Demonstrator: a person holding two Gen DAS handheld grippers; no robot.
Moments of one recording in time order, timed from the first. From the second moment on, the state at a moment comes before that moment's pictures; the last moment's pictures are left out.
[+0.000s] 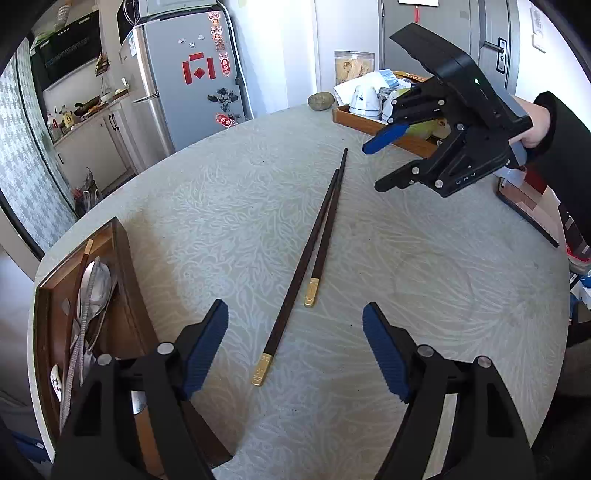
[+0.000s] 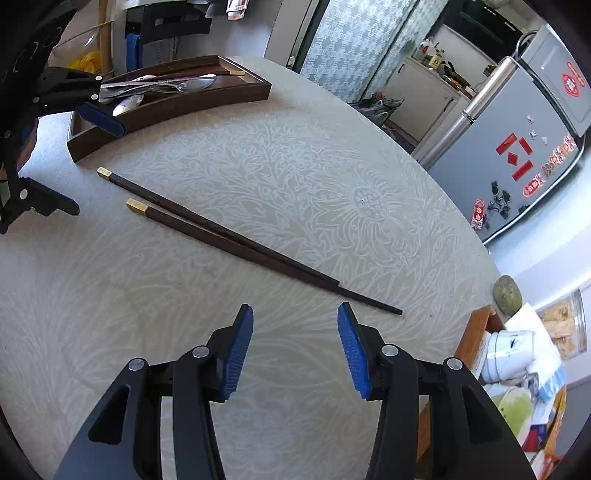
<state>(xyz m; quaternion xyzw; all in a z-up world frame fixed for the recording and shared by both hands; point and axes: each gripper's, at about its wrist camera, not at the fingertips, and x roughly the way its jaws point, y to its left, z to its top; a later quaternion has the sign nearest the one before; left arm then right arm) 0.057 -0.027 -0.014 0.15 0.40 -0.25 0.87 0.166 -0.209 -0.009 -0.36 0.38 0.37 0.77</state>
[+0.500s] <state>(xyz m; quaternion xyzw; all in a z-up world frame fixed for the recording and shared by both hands) 0.075 -0.049 -0.028 0.13 0.44 -0.32 0.83 0.235 -0.196 -0.020 -0.36 0.47 0.43 0.68</state>
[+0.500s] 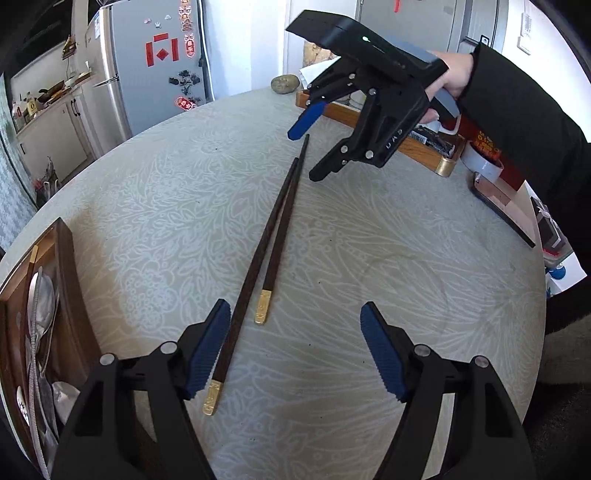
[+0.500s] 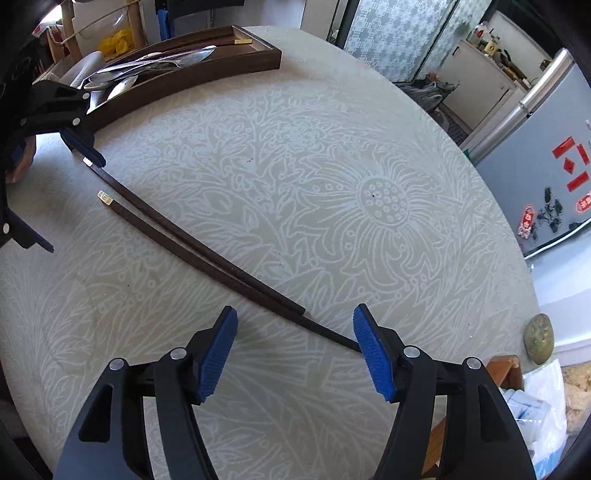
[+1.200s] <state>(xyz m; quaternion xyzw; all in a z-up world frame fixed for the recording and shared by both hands) 0.094 -0.053 -0.033 0.13 0.45 -0.32 0.82 0.202 -0.211 -0.014 -0.37 0.50 0.47 0.63</state>
